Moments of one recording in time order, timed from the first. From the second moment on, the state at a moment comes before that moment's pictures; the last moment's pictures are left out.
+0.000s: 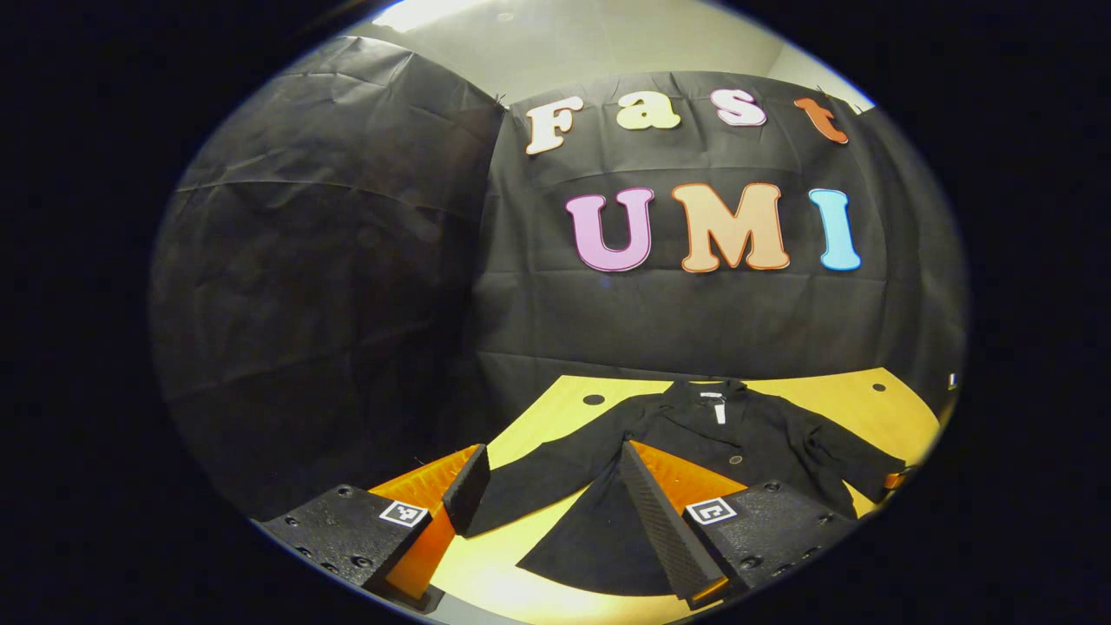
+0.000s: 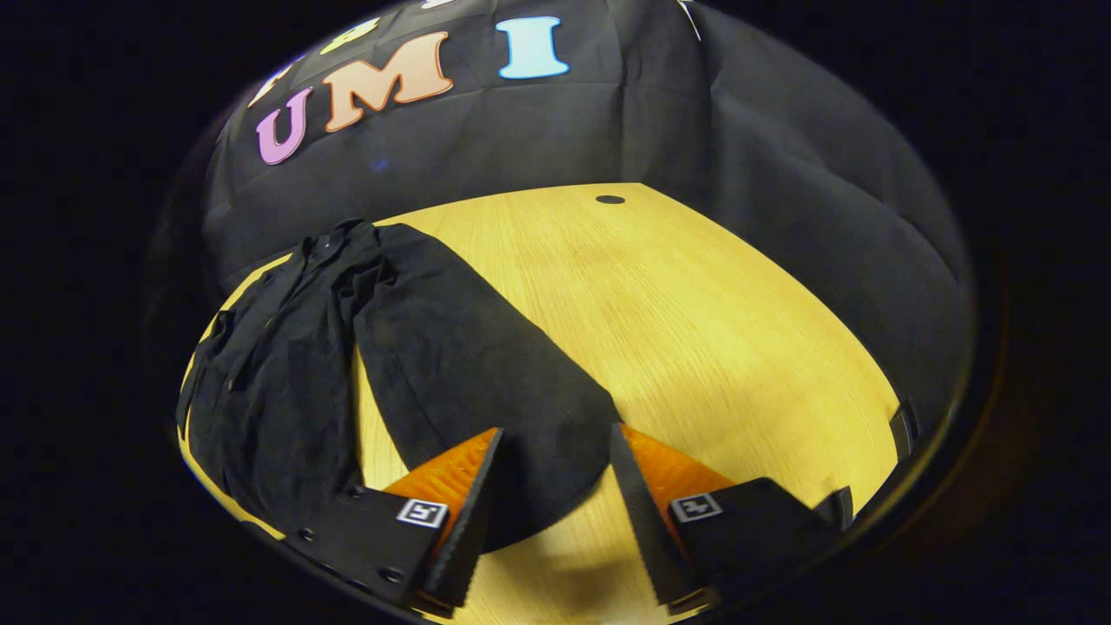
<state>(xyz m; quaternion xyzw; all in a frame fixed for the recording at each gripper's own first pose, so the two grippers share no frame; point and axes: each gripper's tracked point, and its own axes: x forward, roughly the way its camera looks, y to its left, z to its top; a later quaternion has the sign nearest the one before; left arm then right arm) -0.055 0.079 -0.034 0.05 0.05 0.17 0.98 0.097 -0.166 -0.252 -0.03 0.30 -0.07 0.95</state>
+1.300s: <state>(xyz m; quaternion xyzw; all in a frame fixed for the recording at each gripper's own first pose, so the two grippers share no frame) -0.050 0.064 -0.059 0.04 0.07 0.14 0.99 0.155 -0.129 -0.154 -0.03 0.27 -0.07 0.96</state>
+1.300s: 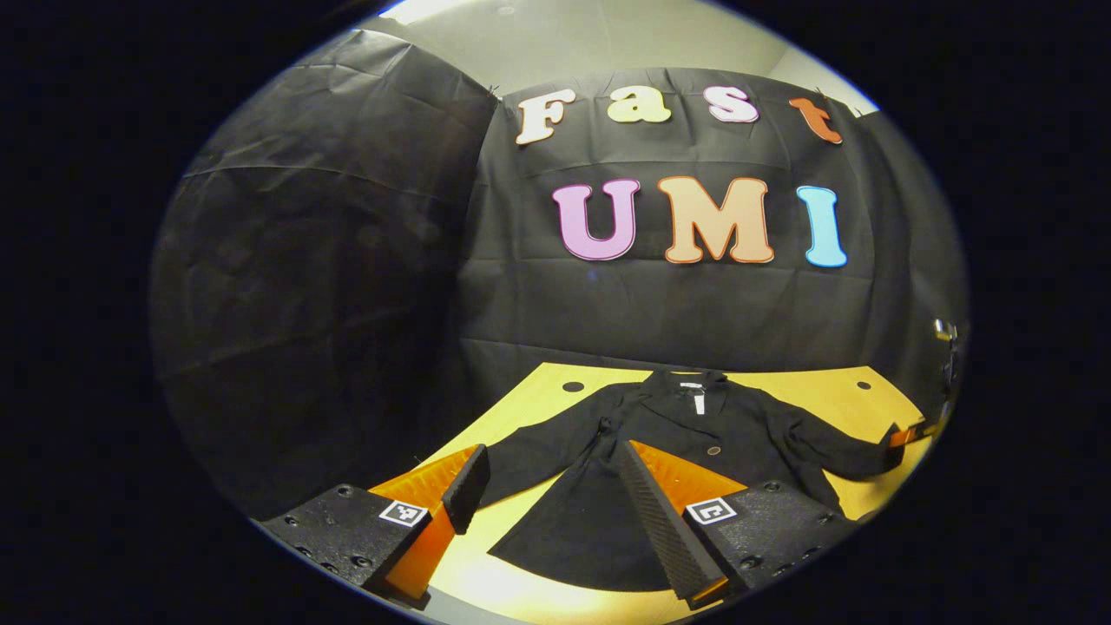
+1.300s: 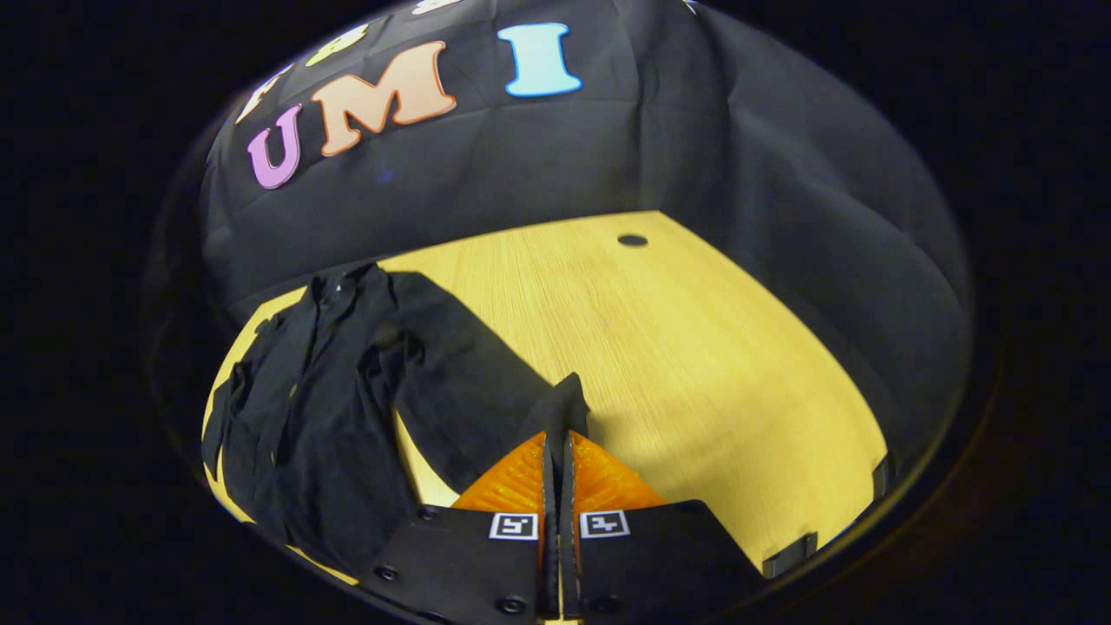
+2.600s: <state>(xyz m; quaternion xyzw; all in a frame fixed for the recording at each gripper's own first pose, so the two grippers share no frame) -0.027 0.158 -0.101 0.00 0.15 0.09 0.98 0.322 0.334 -0.070 -0.12 0.18 0.16 0.96</state>
